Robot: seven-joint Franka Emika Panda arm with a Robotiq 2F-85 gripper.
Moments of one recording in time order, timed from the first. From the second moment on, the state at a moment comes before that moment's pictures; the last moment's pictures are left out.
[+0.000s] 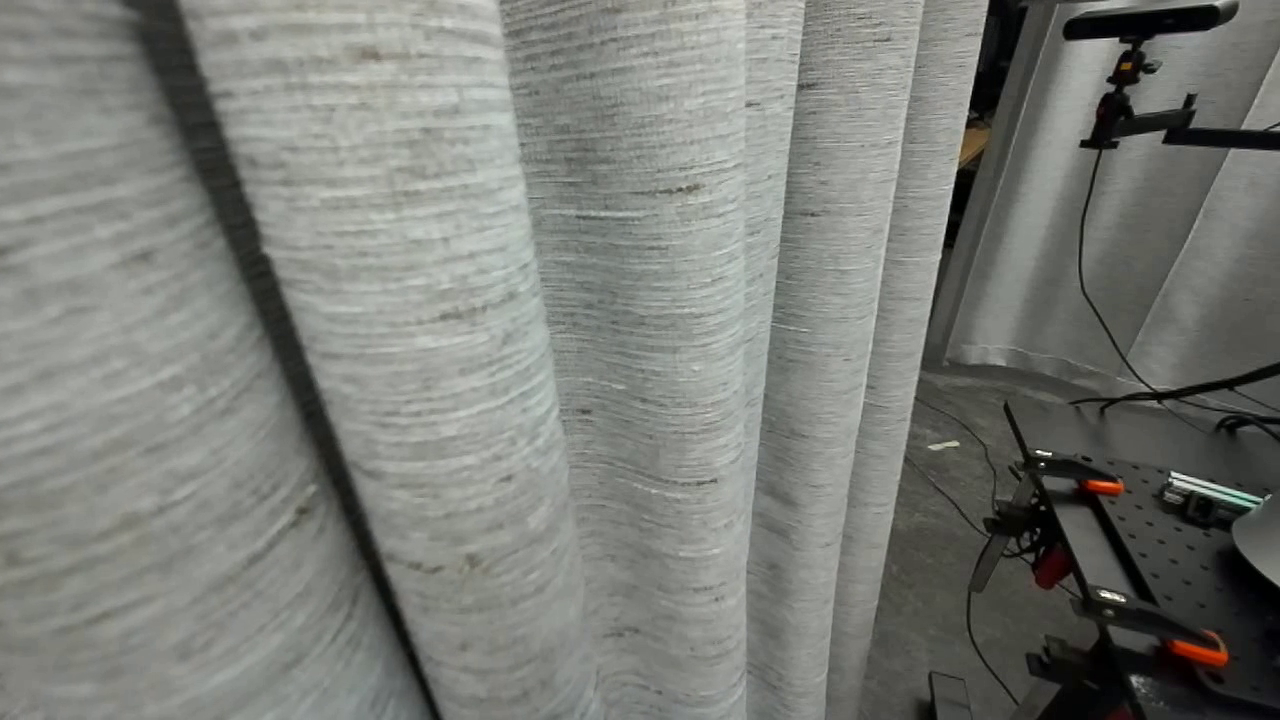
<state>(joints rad) 0.09 -0.67 -0.48 -2.48 0.42 2.30 -1.21</state>
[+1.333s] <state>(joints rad) 0.09 -0.64 -0.51 -2.48 0.47 2.40 -1.21</state>
